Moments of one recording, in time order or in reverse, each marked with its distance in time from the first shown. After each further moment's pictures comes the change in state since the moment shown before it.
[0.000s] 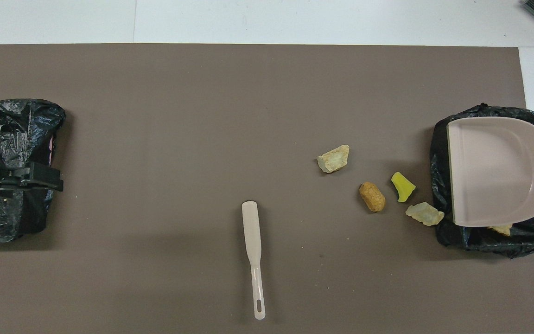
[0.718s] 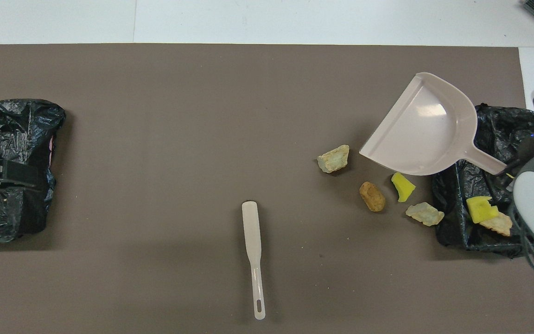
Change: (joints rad) left arm 0.010 -0.002 0.004 0.076 0.016 -0.070 0.000; right arm 0.200 0.004 0.018 -0.074 0.228 -0.052 0.878
